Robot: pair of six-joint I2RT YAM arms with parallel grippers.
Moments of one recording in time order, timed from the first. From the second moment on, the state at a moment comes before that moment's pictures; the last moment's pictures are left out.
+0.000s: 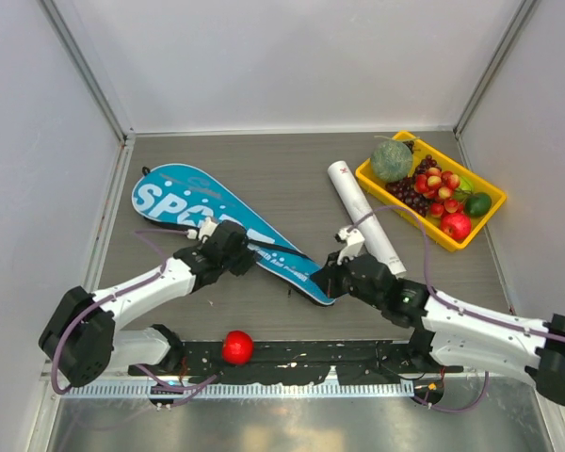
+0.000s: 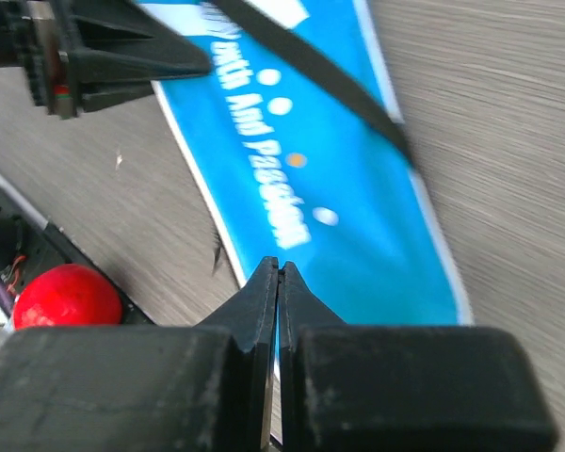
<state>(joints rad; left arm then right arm) -0.69 1.23 0.64 -0.24 -0.18 -1.44 0.99 0.94 0.47 0.01 0.13 0.59</state>
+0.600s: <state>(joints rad) -0.68 1.28 0.88 -0.56 -0.26 -1.50 1.00 0.64 0.38 -0.08 0.20 0.61</state>
